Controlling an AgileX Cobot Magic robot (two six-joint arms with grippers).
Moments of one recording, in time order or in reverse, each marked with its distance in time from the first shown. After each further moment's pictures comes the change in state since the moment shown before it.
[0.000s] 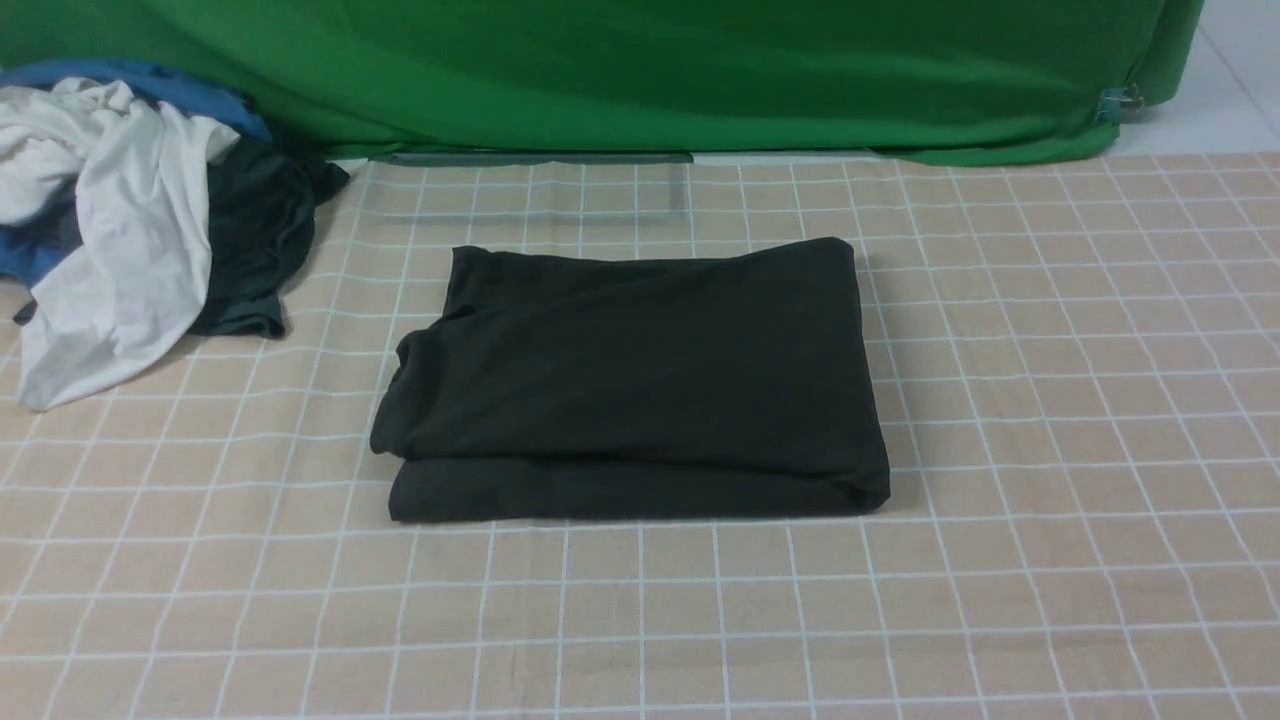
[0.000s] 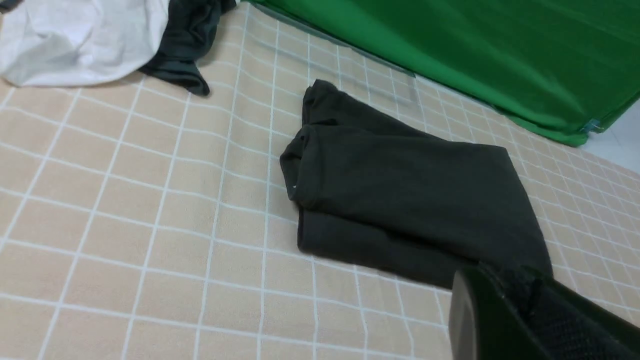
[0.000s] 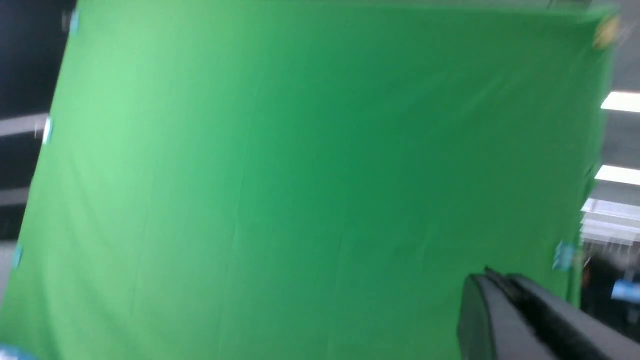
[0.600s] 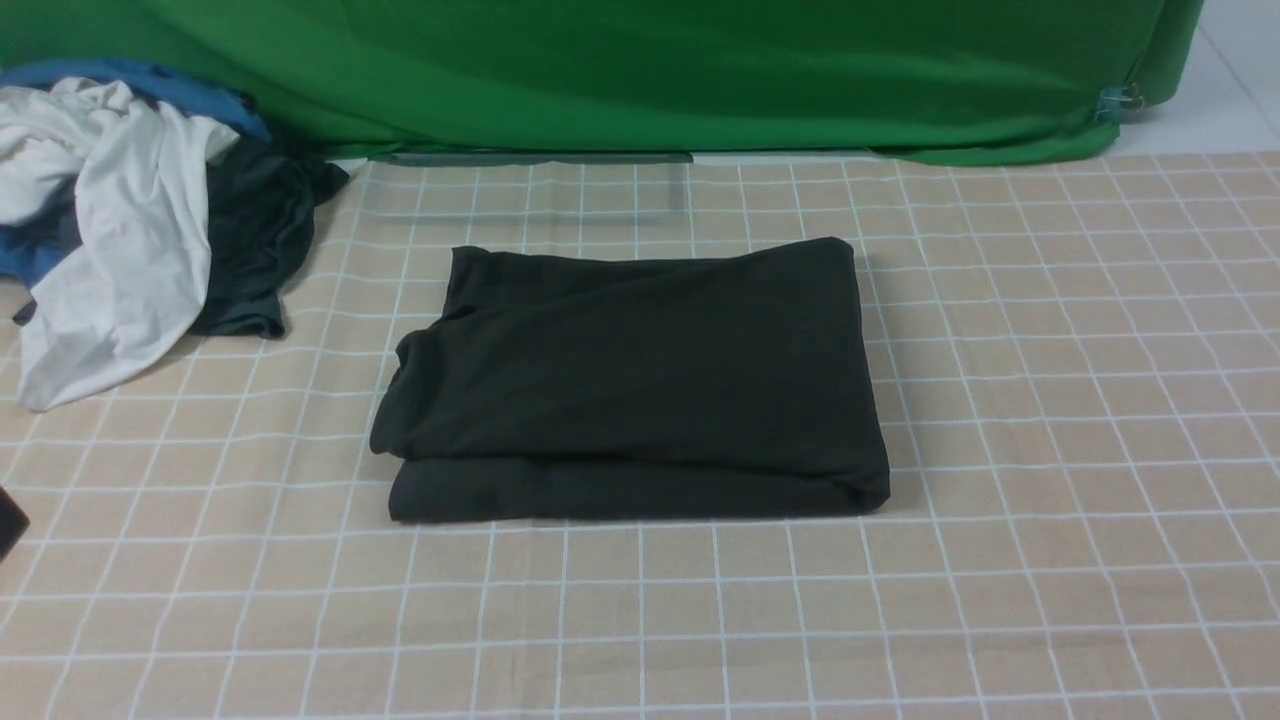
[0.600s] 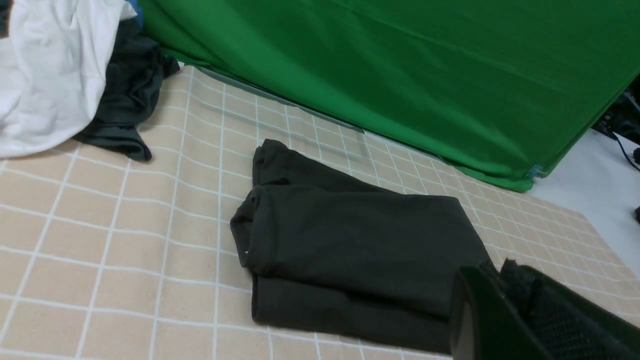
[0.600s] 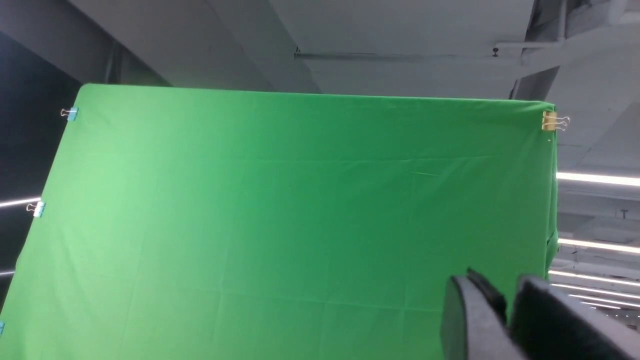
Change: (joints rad) right arm 0.000 -0.123 0.032 0.000 -0.036 0.000; left arm 0.000 -0.006 0.089 -0.052 -0.237 0.057
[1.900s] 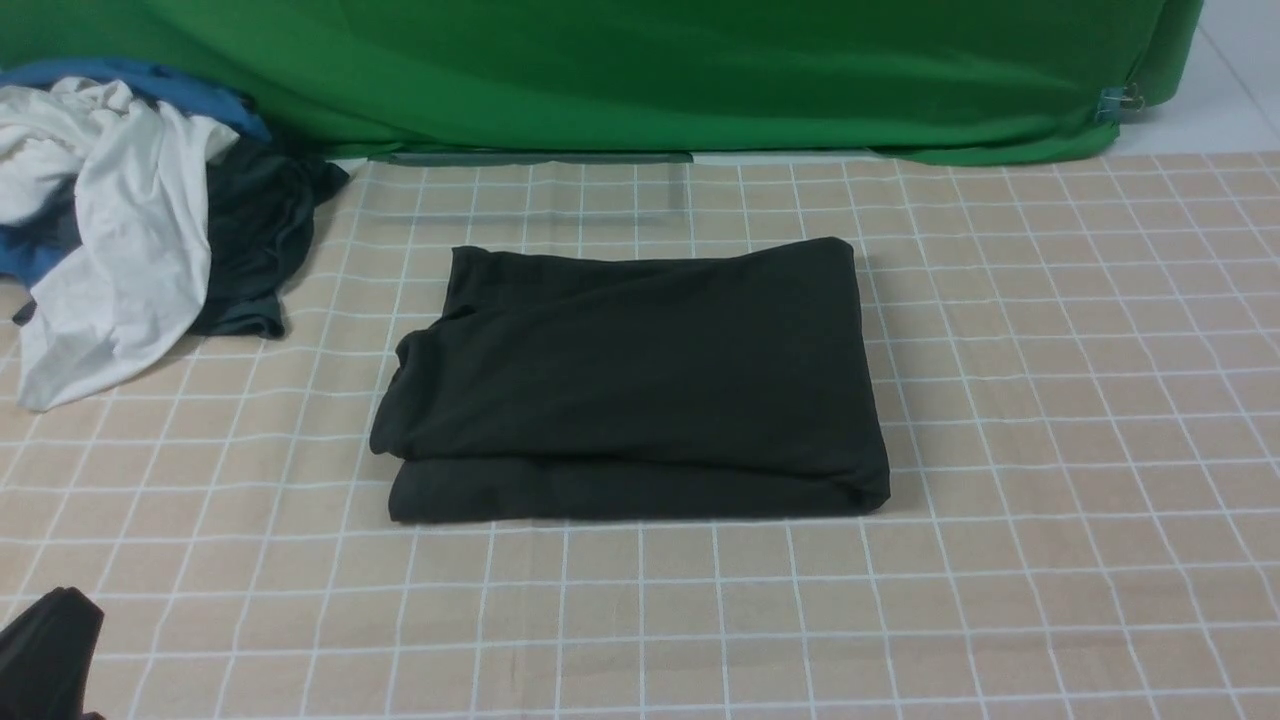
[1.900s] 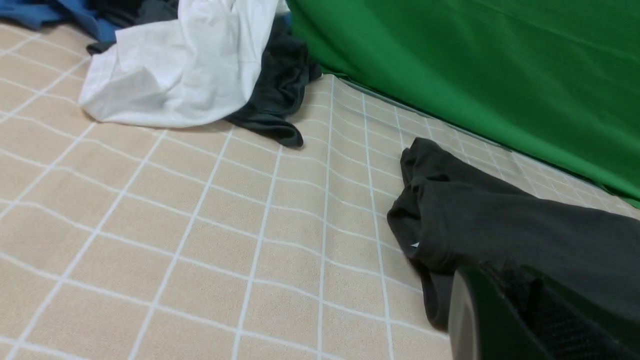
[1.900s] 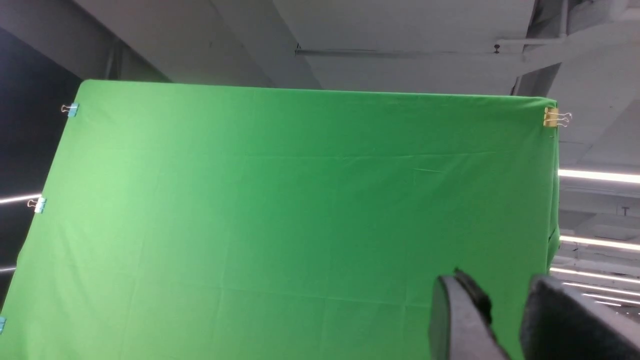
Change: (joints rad) right arm 0.000 0.000 0.004 0.000 0.004 0.000; left arm 0.225 -0.177 0.529 0.019 -0.412 0.078
